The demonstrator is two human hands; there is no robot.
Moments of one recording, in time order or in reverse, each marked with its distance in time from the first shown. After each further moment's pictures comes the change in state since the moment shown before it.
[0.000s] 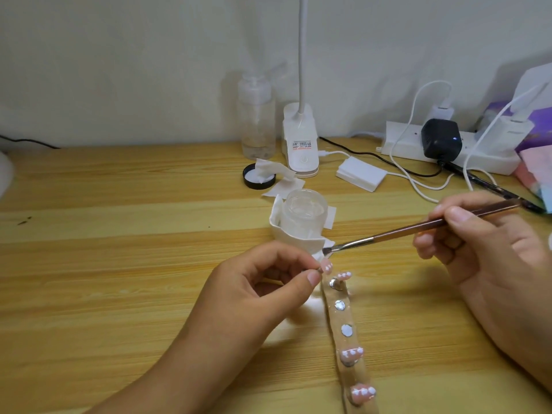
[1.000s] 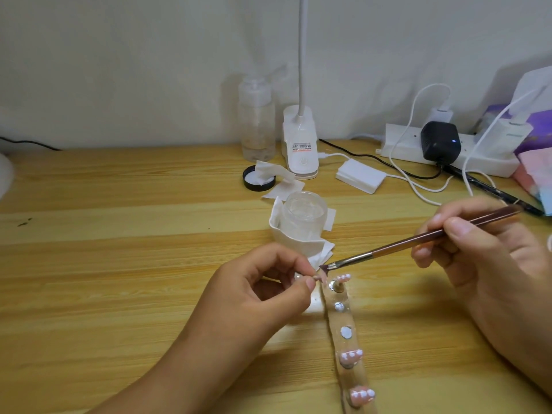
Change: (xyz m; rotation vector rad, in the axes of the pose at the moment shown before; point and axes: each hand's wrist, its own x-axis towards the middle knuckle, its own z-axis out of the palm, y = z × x) left_hand 0.000 0.000 0.000 0.030 -0.009 -0.017; right_hand -0.003 -0.001 0.001 -0.049 -0.060 -0.031
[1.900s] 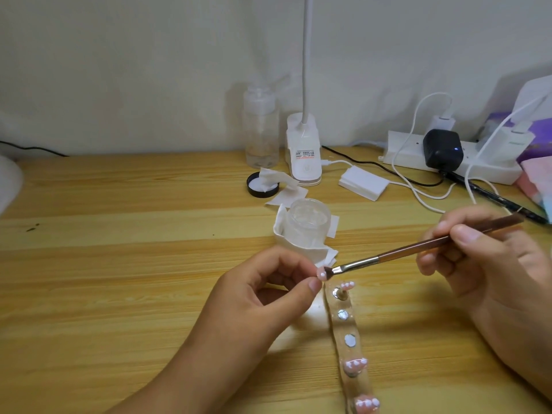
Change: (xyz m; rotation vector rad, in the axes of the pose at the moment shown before) left_hand 0.001 -0.002 -0.002 -0.048 -0.007 0.048; right_hand 0.002 0.000 0.000 0.069 0.016 0.049
